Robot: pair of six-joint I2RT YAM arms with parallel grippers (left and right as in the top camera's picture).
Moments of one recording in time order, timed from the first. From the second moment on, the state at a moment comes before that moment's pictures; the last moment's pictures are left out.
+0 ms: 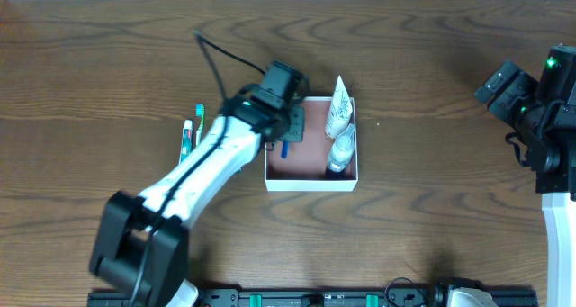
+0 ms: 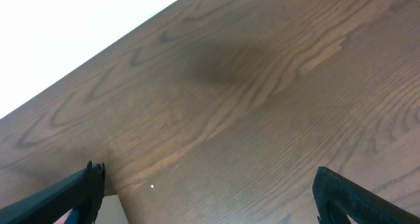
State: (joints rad) left arm -0.53 1.73 1.26 -0.66 0.01 -0.41; right arm -0.10 1.21 1.43 -0.99 0.20 0.52
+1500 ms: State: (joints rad) left arm 0.08 1.79 1.29 -0.90 -0.06 -0.08; right arm -0.10 1.21 1.43 -0.99 0.20 0.52
